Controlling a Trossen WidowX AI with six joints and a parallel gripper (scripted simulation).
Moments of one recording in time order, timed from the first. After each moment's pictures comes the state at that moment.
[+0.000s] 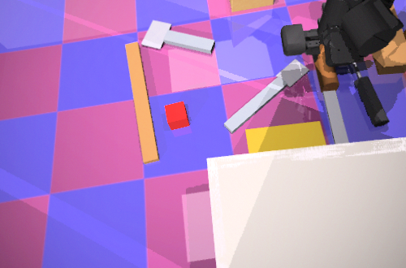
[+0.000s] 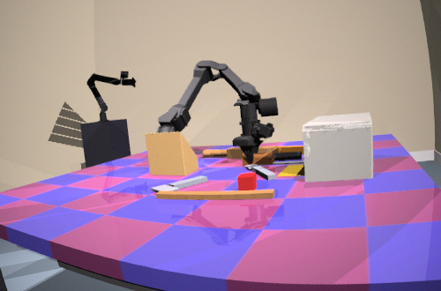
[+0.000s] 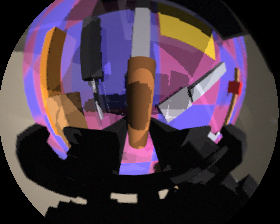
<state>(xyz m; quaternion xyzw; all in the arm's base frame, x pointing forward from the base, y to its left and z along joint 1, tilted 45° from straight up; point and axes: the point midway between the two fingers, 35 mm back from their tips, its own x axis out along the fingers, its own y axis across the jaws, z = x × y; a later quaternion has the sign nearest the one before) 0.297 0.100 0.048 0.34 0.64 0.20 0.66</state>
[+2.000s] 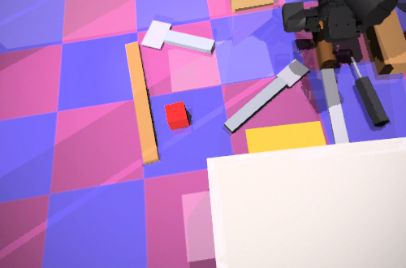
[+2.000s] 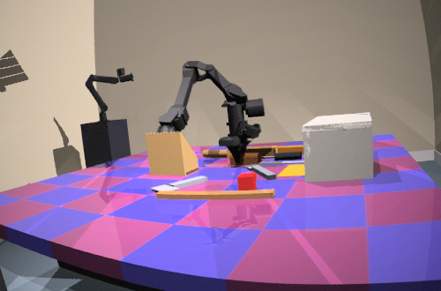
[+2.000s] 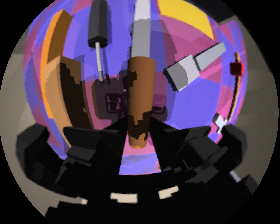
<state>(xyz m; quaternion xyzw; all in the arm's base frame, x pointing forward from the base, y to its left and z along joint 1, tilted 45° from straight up) 0.246 0.116 0.057 0.35 0.64 0.19 0.66</state>
